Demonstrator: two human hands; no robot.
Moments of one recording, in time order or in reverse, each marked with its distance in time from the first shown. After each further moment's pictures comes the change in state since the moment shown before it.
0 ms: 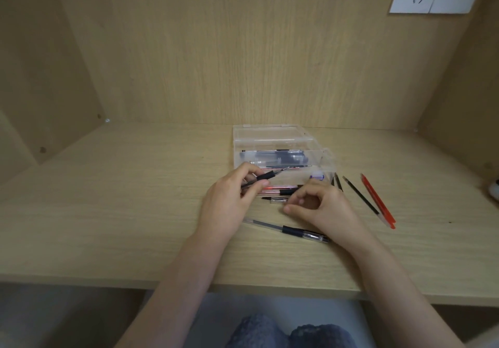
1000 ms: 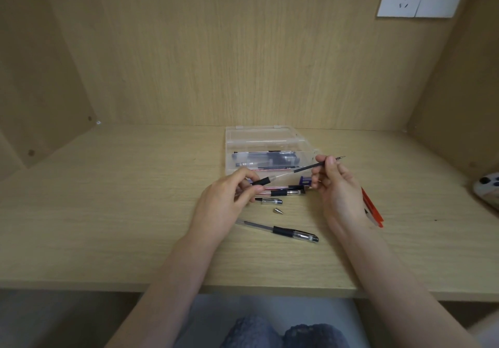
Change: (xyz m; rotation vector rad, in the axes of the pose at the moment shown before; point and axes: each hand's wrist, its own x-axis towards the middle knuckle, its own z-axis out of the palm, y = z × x) left_hand 0.002 -0.003 0.002 0.033 -0.107 0.050; right_hand 0.021 0.011 -0.009 1.031 0.382 0.167
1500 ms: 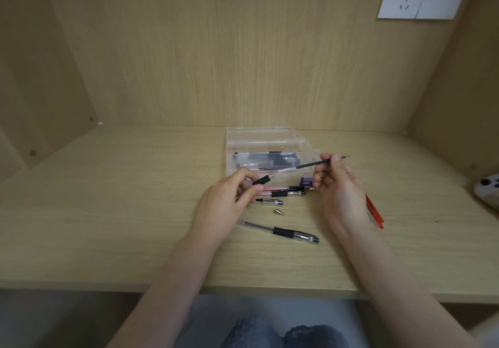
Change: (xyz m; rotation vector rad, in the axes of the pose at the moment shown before) left_hand 0.000 -0.001 0.002 -0.012 0.013 0.005; right_hand 0.000 -0.003 0.005 0.118 -0.004 -0.036
